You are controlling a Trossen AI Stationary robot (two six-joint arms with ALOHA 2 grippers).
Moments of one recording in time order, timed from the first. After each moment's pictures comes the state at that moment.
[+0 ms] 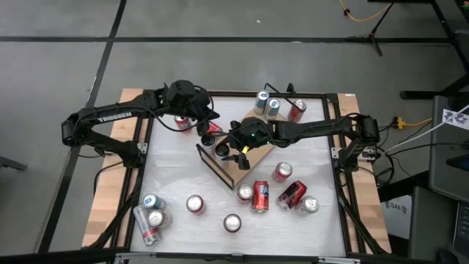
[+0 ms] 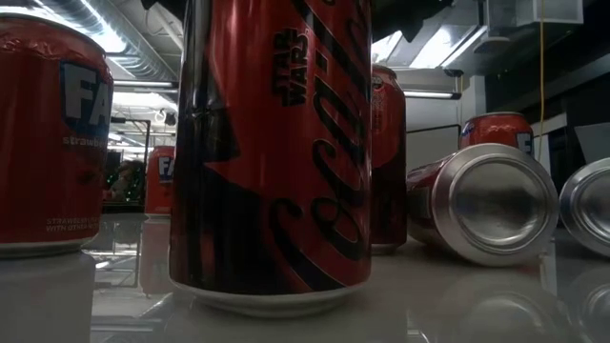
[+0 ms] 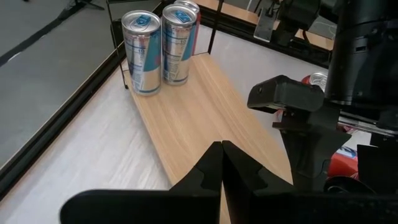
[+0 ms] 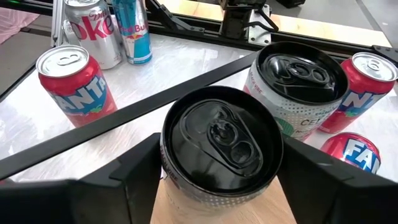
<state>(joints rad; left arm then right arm) 0.38 1.25 1.11 -0.44 0.14 -0.12 -0.05 1.76 1.30 -0.05 -0.22 -0.19</state>
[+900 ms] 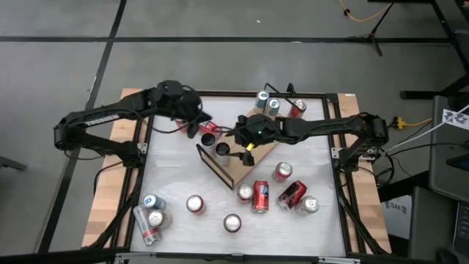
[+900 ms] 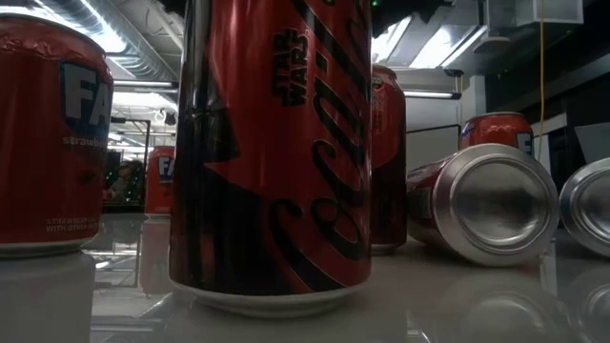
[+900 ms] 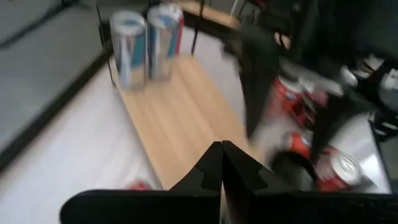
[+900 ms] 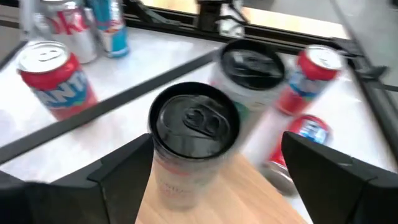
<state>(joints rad) 0.35 1.12 1.11 -0.56 0.16 -0.17 -0.05 1.66 1.30 -0.19 -0.08 -0.19</state>
